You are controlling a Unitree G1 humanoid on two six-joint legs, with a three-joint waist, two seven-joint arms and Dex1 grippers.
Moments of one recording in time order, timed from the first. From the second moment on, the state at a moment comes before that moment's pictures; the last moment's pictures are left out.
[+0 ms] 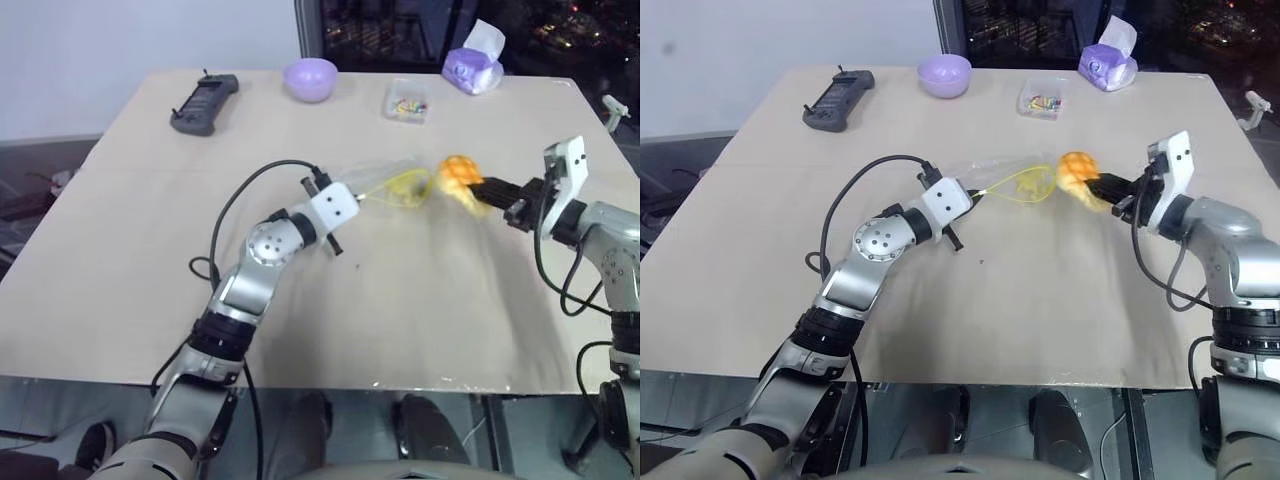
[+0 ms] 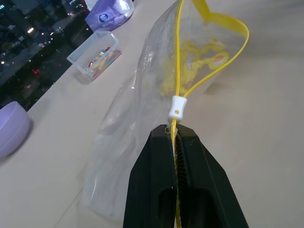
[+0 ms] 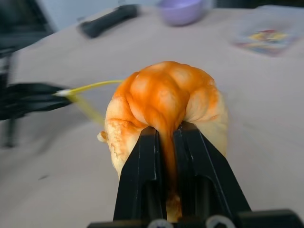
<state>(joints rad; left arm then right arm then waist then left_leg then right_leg) -0.59 0.35 -0.24 0.07 0.20 0.15 -0.57 -0.55 -0.64 -0.15 -0.05 0.50 0.67 0.85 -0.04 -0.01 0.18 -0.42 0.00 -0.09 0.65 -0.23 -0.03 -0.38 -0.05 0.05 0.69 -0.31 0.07</state>
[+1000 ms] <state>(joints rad) -0.61 0.32 -0.29 0.14 0.16 -0.10 -0.65 -0.84 -0.46 0.05 0.26 0.34 0.78 0.72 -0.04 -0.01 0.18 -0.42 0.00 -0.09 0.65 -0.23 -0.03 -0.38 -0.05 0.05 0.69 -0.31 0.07</state>
